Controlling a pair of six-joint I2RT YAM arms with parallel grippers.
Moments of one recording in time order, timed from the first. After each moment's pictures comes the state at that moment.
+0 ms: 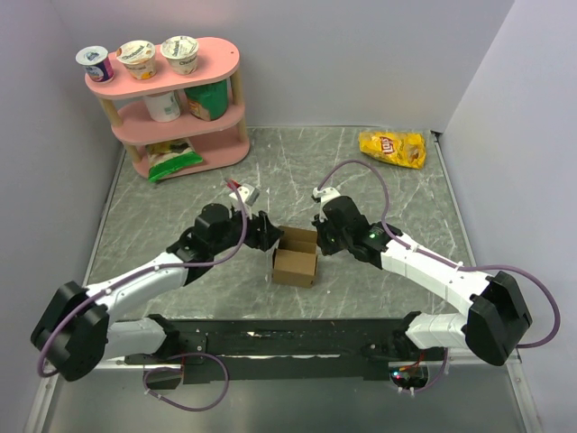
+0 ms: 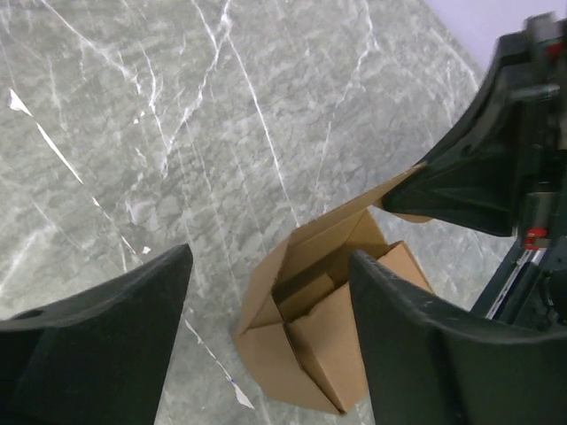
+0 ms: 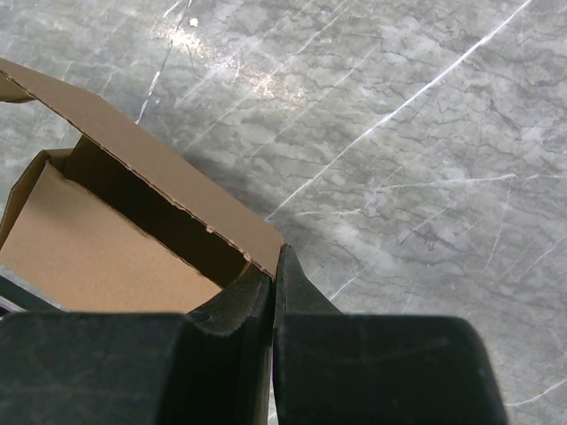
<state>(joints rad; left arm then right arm) -0.66 1.16 0.61 0.29 0.19 -0.34 0.73 1.25 0.87 -0.42 0.10 0.26</state>
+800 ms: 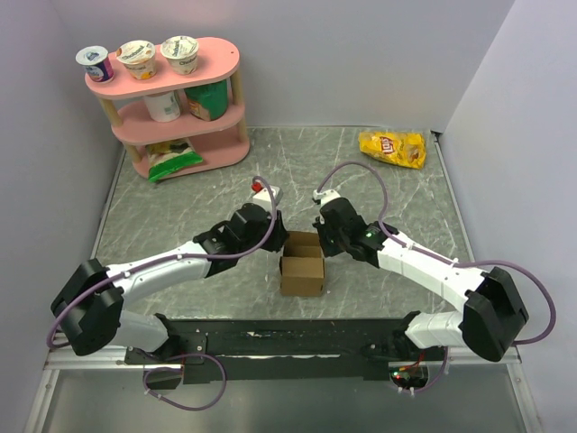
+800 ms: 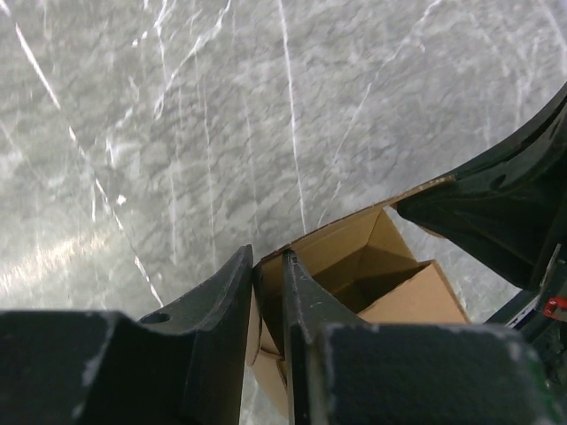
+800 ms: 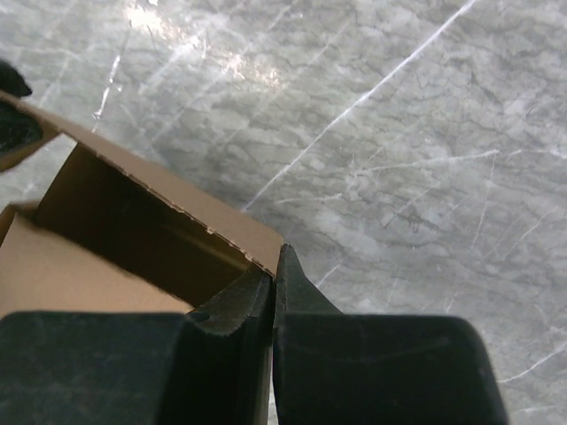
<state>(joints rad) -0.85 1.34 0.81 0.04 -0.10 -0.47 0.74 1.27 0.87 -0.45 0.14 0.27</state>
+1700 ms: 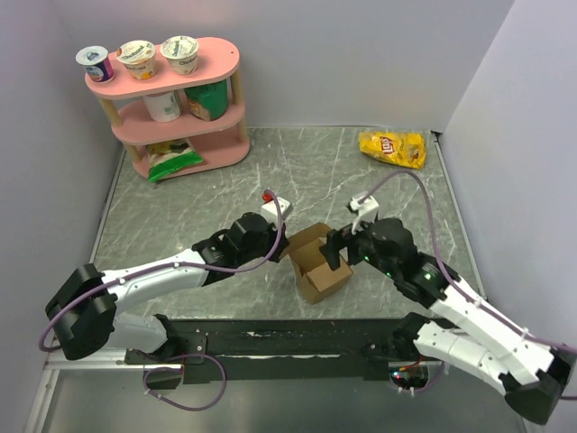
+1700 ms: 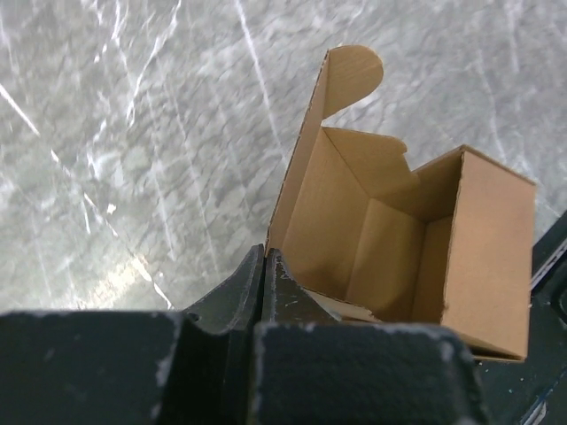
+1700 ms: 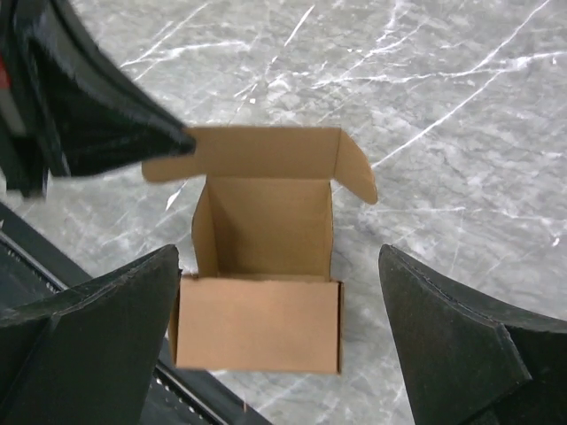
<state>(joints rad) -0.91 1.30 0.76 0.05 -0.09 -0.31 0.76 0.79 0.74 -0.41 0.10 0.20</state>
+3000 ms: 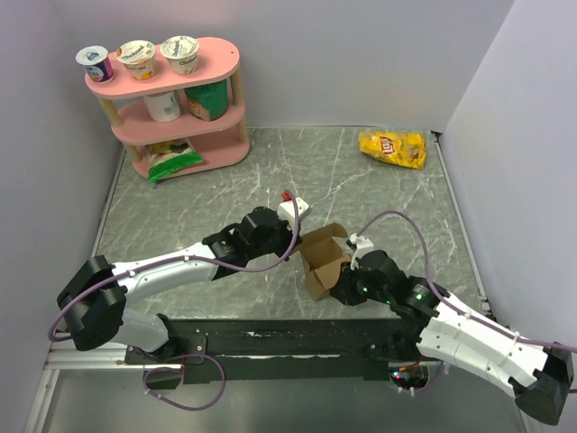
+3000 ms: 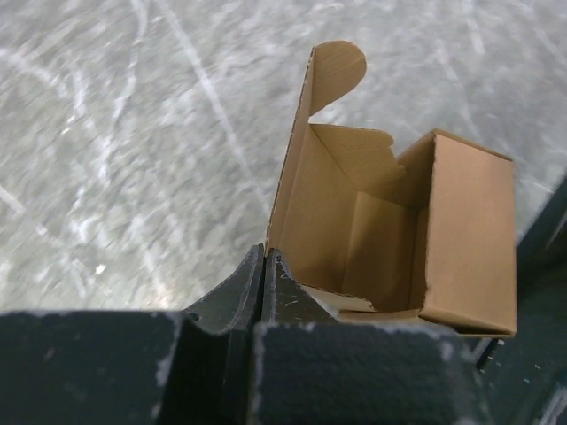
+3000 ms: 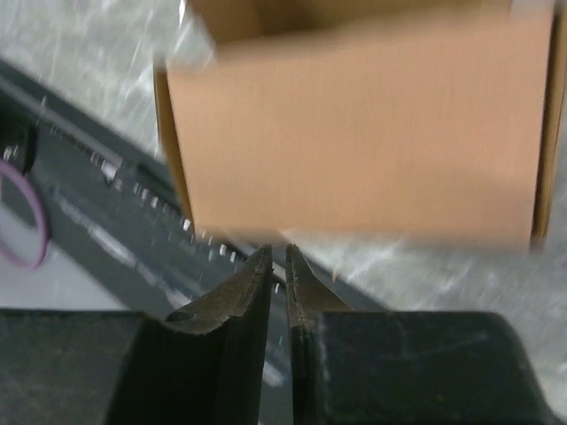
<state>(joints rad) -0.94 1.38 0.87 0.06 -0.03 -0.16 0.86 0.61 0.44 -0.58 -0.05 0.64</state>
